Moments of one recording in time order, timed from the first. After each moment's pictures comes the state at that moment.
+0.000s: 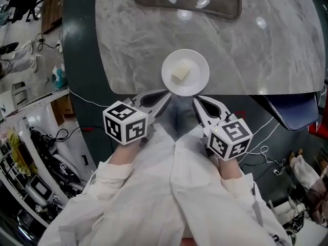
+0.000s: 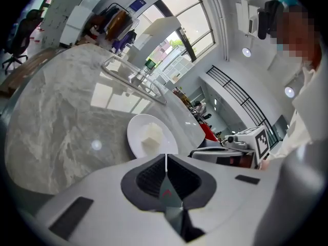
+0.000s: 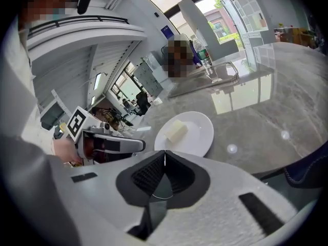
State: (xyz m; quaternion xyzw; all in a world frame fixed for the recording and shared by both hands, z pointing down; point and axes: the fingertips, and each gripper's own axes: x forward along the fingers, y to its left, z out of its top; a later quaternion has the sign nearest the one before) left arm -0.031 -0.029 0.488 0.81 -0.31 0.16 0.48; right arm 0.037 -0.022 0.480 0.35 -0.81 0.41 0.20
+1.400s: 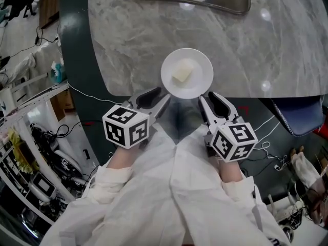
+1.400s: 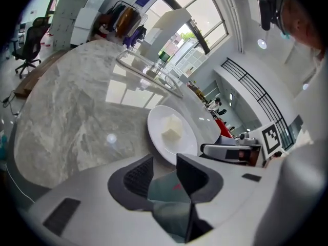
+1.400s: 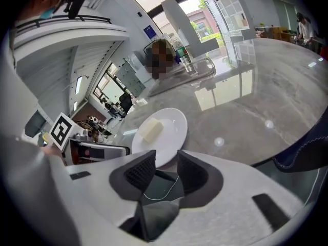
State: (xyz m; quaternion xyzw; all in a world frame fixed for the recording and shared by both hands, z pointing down) left arm -0.050 -0.030 0.530 0.76 -0.36 0.22 0.50; right arm 0.065 -0.036 0.518 0.42 -0.76 0.45 0.22
